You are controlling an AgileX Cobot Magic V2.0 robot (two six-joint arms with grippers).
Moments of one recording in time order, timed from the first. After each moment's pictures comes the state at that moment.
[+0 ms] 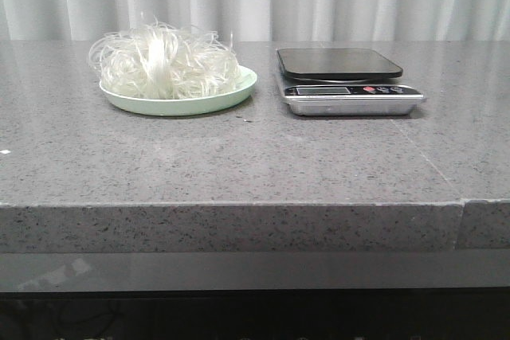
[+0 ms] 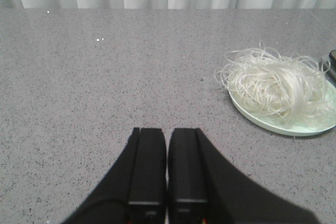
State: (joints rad) left arm -0.07 0.50 -0.69 0.01 0.58 -0.05; right arm 0.02 0.57 -0.74 0.00 0.65 0.06
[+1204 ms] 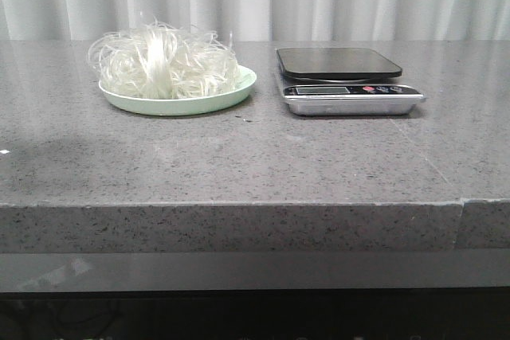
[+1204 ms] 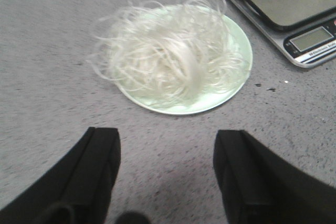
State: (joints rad) left arm -0.42 1.12 -0.98 -0.01 0.56 0.04; right arm 0.02 0.57 -0.74 0.00 0.65 0.06
